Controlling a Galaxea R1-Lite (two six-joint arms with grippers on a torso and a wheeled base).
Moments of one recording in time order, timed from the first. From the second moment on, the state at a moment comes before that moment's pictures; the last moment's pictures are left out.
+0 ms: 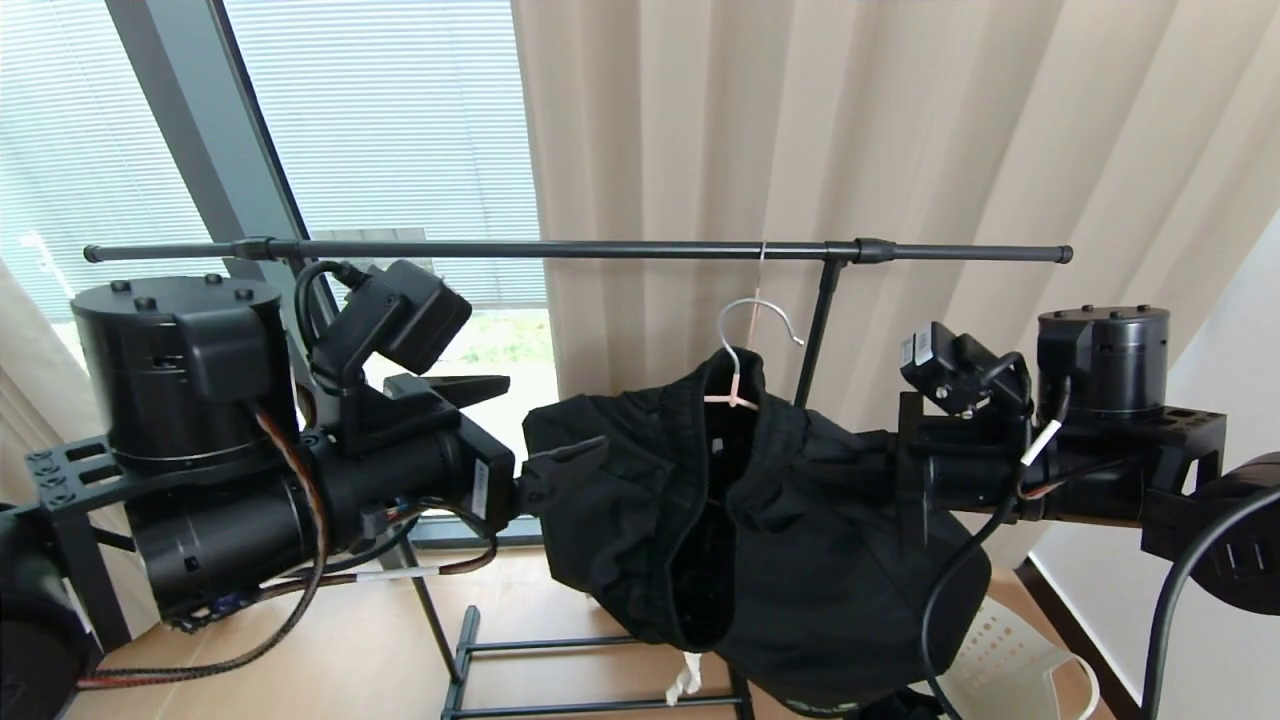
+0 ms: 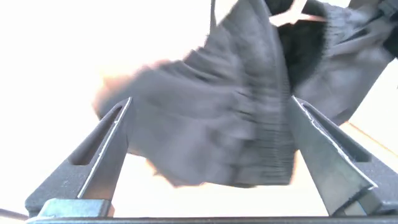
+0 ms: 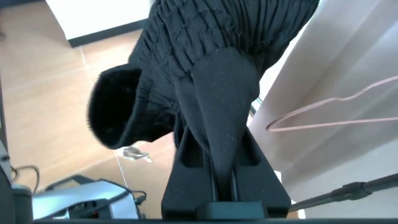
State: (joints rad) left arm -0.57 1.51 -0.72 -0.56 -0.13 0.14; right arm 0.35 1.72 -0.77 -0.53 0.69 -0.34
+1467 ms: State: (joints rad) left arm -0.41 1.72 -0.83 -0.44 -0.75 0.61; right arm 0.41 1.71 -0.86 -0.32 0.93 -0.44
